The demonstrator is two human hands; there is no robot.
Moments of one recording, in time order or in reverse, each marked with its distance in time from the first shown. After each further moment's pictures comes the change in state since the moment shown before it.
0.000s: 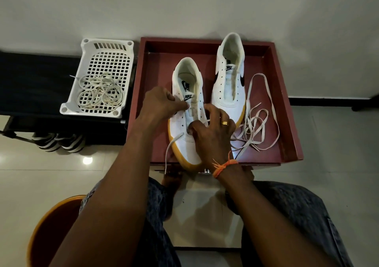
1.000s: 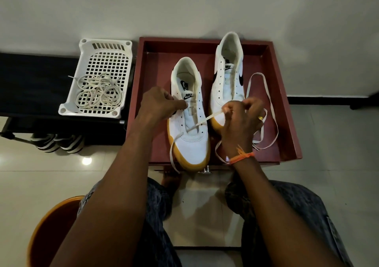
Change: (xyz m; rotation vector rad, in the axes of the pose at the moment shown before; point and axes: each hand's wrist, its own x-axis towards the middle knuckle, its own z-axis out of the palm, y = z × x) left_hand -0.002 0.001 -0.003 -0.029 -0.007 -0.044; right_hand 0.017 0.030 -0.029 0.141 0.312 0.326
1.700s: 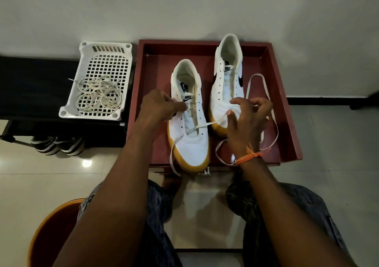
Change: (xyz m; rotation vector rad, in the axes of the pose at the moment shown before) left_hand -0.002 0.000 0.001 -0.063 -0.003 -0.016; right_hand 0.012 0.014 -0.014 0.061 -0.073 0.039
